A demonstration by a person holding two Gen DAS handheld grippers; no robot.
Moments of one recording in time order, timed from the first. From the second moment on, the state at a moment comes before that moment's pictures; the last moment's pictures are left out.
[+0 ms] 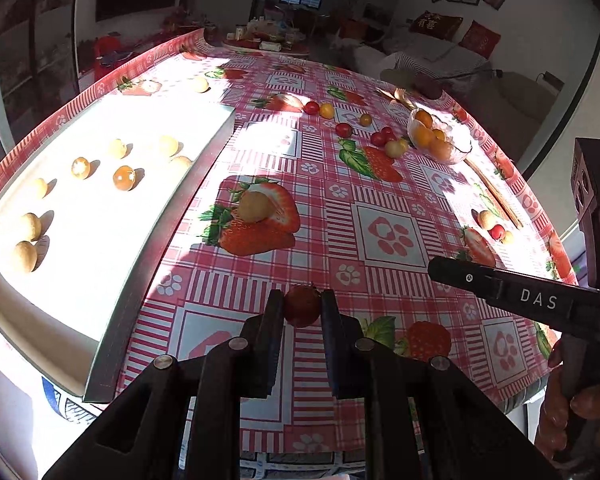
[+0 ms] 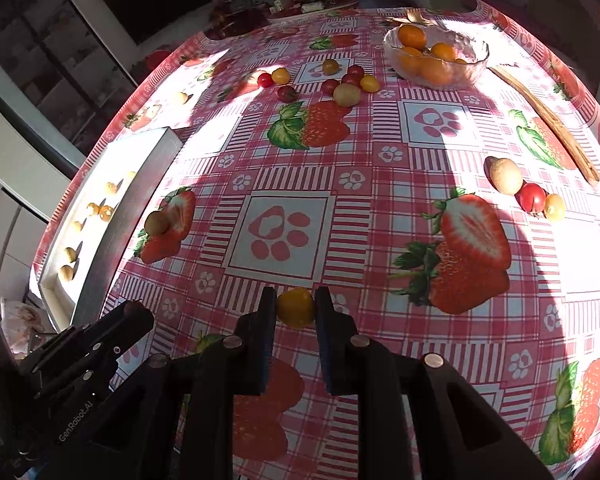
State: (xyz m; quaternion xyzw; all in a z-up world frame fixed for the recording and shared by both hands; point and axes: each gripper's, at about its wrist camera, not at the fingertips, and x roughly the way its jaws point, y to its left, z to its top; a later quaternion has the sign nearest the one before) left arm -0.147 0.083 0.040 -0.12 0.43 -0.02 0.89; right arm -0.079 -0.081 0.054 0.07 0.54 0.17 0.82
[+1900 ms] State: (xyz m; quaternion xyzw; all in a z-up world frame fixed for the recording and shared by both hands) left arm -0.157 0.214 0.021 -0.08 0.44 0.15 0.88; right arm -0.021 0.172 0.062 -0.04 0.54 0.36 0.76
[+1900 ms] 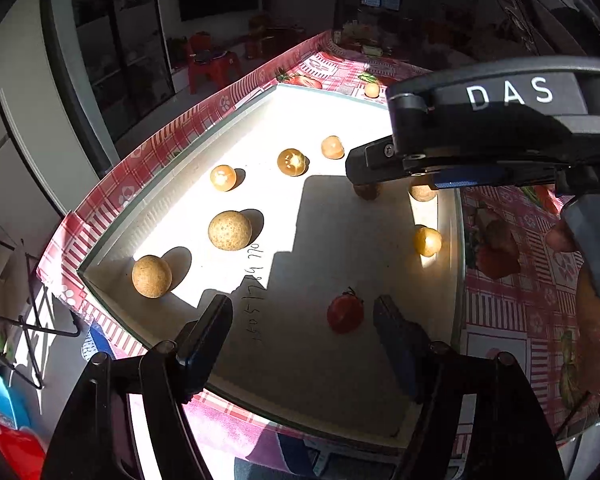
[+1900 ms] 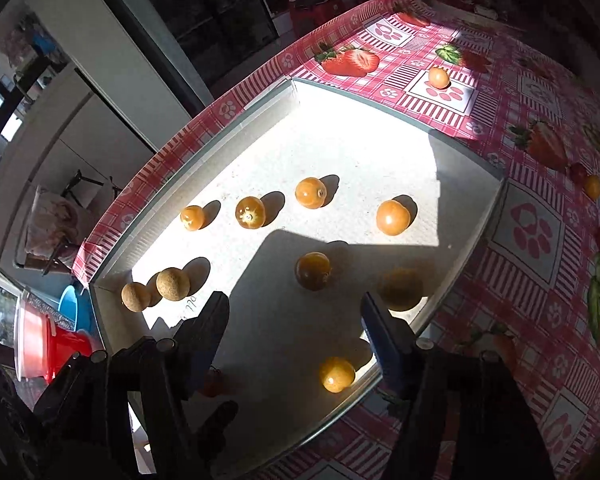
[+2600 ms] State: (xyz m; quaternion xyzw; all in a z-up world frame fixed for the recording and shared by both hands) left arm -0.149 0.158 0.062 -0.05 0.42 0.11 0.90; right arm -0.026 0.001 0.061 0.04 0.54 0.21 0.81
